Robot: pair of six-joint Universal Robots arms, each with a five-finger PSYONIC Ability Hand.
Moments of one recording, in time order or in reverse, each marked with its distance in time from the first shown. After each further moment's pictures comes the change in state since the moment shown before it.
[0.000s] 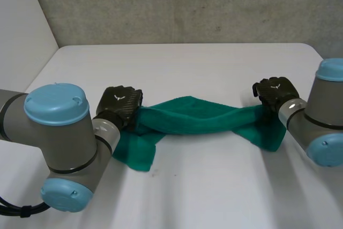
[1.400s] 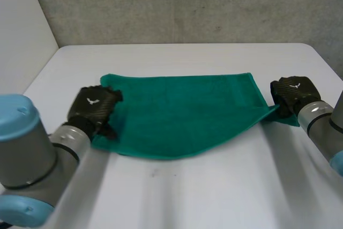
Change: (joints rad) left arm 0.194 0.202 -0.261 0.091 0.152 0.072; right arm -0.095 -0.179 0.215 -0.095 -0.057 0.049; left_hand -0.676 -0.769 -0.759 -0.779 -0.749; right_hand 0.537 0.665 0.671 0.685 0.658
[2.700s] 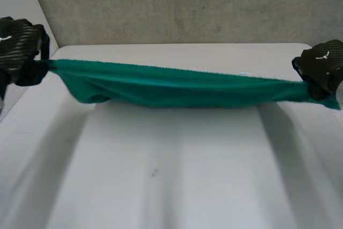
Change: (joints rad) left arm 0.279 0.484 0.015 -0.199 0.159 0.106; right arm -0.005 -0.334 -0.104 0.430 0.014 -0.394; left_hand 0.691 0.769 0.756 0.779 0.735; right_hand 0.000 0.000 0.000 0.000 0.000
